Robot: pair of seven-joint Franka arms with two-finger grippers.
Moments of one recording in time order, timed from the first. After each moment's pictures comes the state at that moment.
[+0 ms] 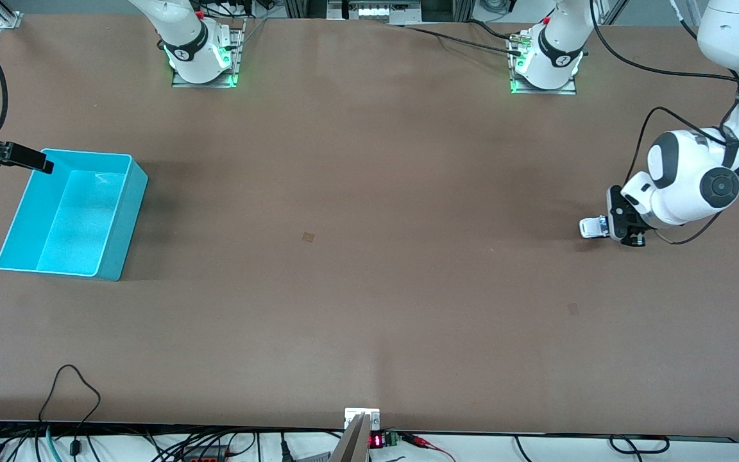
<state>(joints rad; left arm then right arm) 0.34 0.40 -0.11 -2.17 0.19 2.43 1.62 -0.02 0.11 -0.10 -1.56 0.00 1.51 0.02</state>
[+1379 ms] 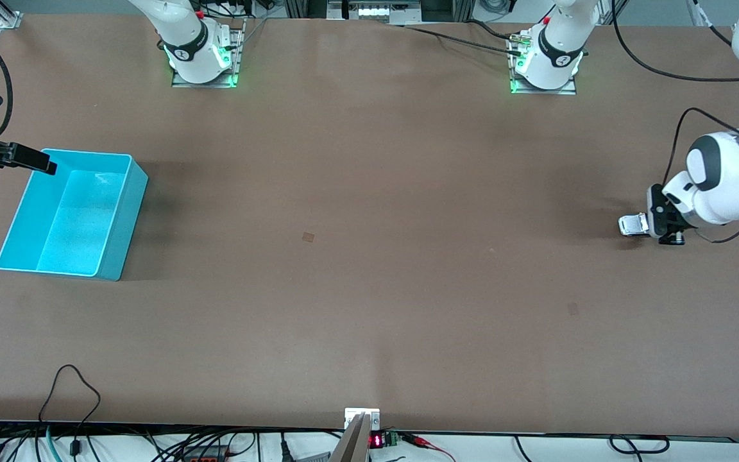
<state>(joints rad) 0.54 0.49 -0.16 -2.10 0.27 2.43 1.75 -0.02 0.11 -0.09 -1.56 0.00 1.51 0.02</state>
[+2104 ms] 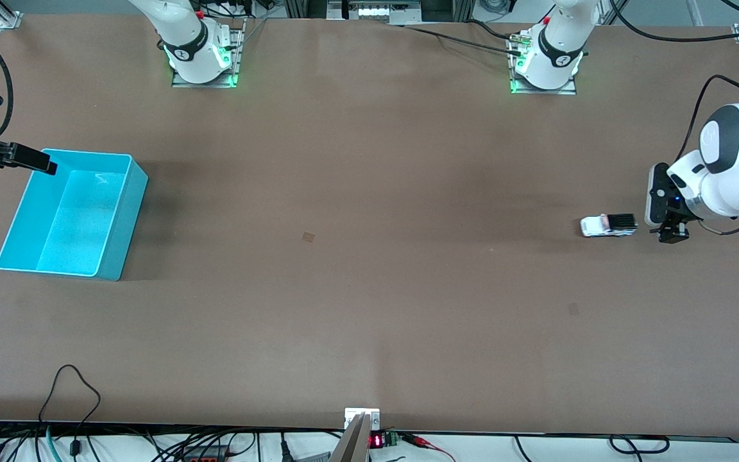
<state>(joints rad) 0.56 0.24 -0.39 -2.02 0.21 2.05 1.75 -0.02 0.11 -0.09 -1.56 0.00 1.51 0.02</state>
